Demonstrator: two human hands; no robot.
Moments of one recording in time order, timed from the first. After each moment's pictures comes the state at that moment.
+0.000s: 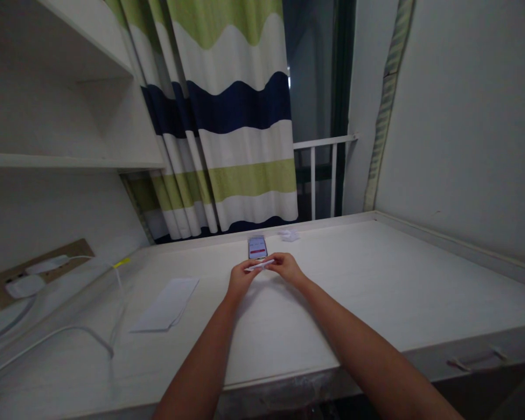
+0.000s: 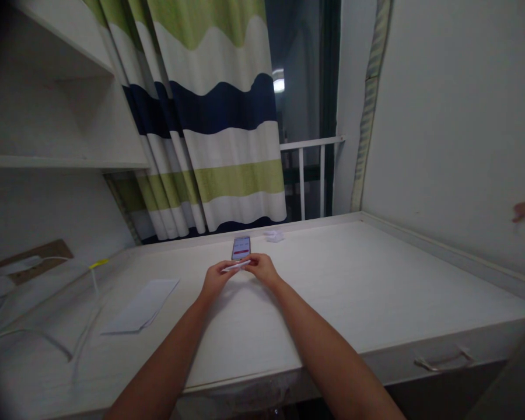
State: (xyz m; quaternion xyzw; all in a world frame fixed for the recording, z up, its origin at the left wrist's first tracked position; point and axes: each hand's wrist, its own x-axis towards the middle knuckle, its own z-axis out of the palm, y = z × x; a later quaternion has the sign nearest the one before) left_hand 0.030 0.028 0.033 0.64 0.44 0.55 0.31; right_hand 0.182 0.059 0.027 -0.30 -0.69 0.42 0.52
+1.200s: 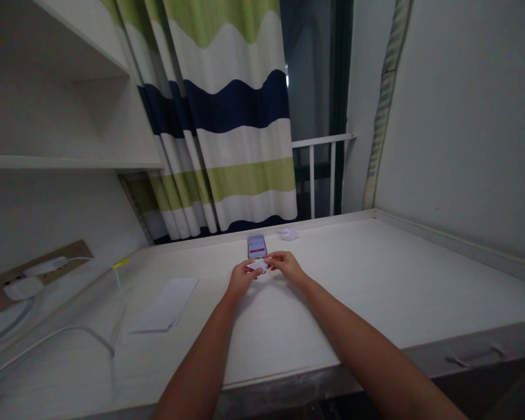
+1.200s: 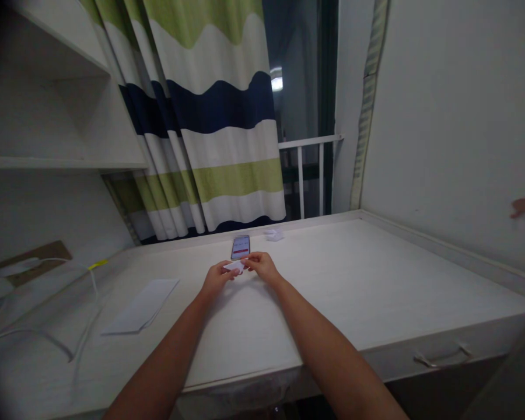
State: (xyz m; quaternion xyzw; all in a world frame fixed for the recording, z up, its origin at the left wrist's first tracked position) left_hand 0.032 0.028 0.034 0.62 0.45 0.52 0.37; right_hand 0.182 0.058 0.030 -0.30 -0.62 0.50 0.52
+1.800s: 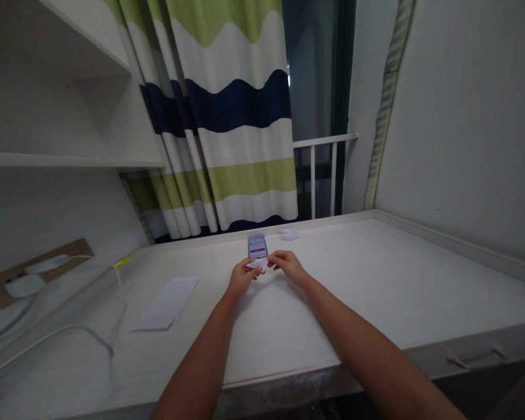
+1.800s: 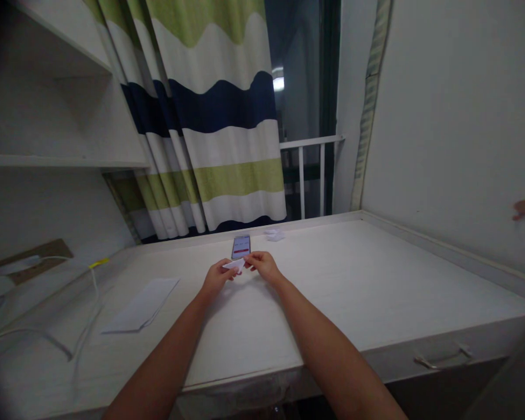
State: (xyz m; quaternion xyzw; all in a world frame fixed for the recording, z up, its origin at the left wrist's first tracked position) left_hand 0.030 0.028 0.034 0.62 0.43 0.53 0.39; right_hand 0.186 0.056 0.032 -0.31 -0.63 0.49 0.52
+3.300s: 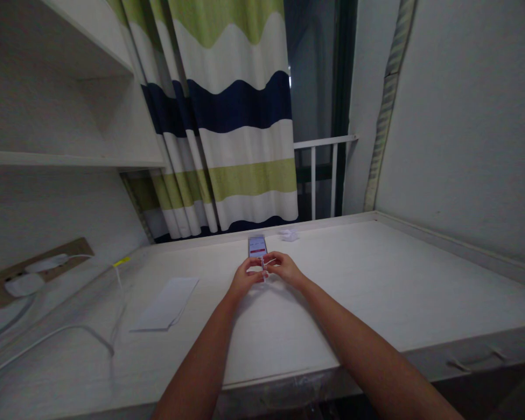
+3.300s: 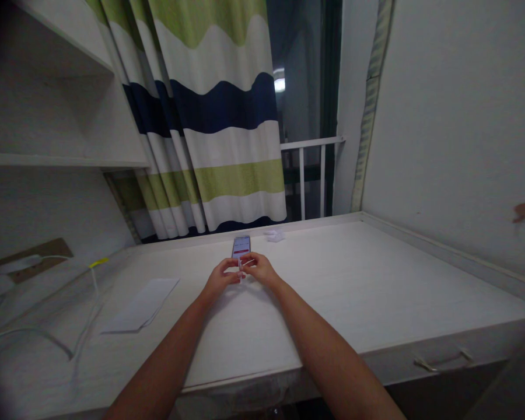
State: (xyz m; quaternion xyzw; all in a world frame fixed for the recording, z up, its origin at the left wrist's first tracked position) left_hand 0.037 0.022 0.033 0.58 0.42 0.52 0.46; right_hand 0.180 0.055 0.027 -0.31 -0.67 0.45 0.51
